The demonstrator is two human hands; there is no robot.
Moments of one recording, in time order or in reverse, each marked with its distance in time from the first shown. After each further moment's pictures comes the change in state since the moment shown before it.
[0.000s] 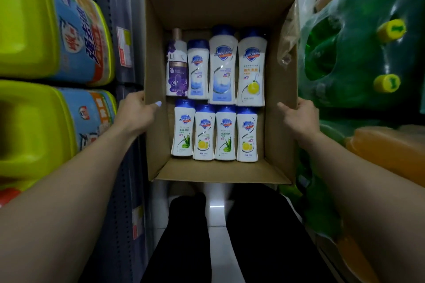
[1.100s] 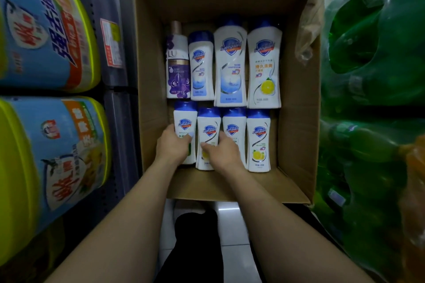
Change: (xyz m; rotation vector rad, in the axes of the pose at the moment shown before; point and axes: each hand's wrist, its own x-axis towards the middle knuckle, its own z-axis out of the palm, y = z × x) left_hand 0.018 -0.039 0.092 -0.054 -0.096 -0.217; right_hand -0.049 -0.005 0.171 0.163 -0.408 0.087
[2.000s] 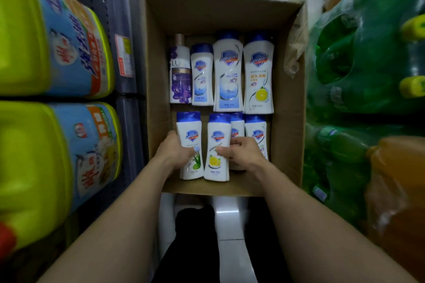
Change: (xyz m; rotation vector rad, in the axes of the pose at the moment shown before) left_hand -0.028 0.011 -0.019 0.029 -0.154 -0.059; right_hand -0.019 -0.005 -0.059 0.265 -0.190 0.143
